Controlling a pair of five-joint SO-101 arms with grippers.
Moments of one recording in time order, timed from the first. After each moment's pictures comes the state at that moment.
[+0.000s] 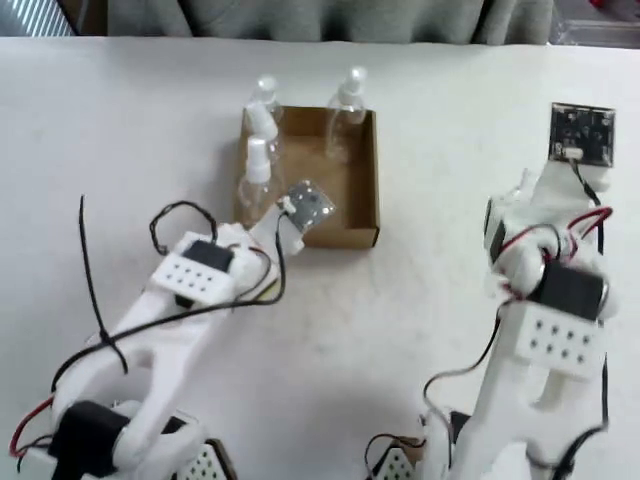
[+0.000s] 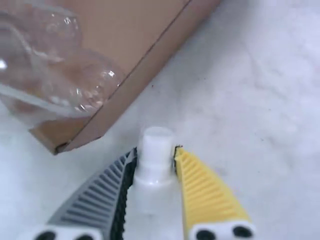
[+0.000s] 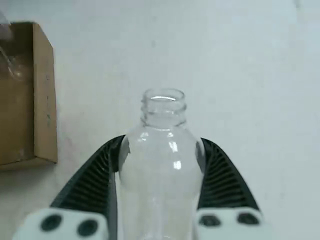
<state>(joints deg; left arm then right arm) 14.6 -19.7 50.9 44.3 -26.9 14.8 -46.7 30.9 61.5 9.3</state>
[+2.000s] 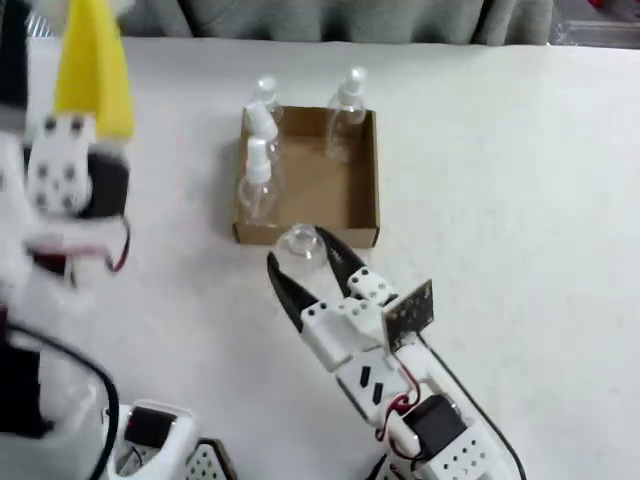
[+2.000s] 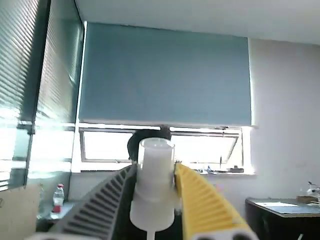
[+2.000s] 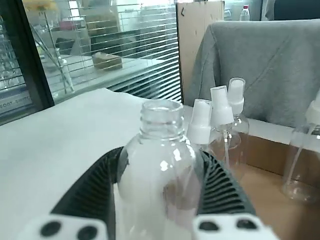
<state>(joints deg) 4.9 -49.5 2.4 26.9 3.1 -40.2 -102.7 94.2 16.1 -5.7</state>
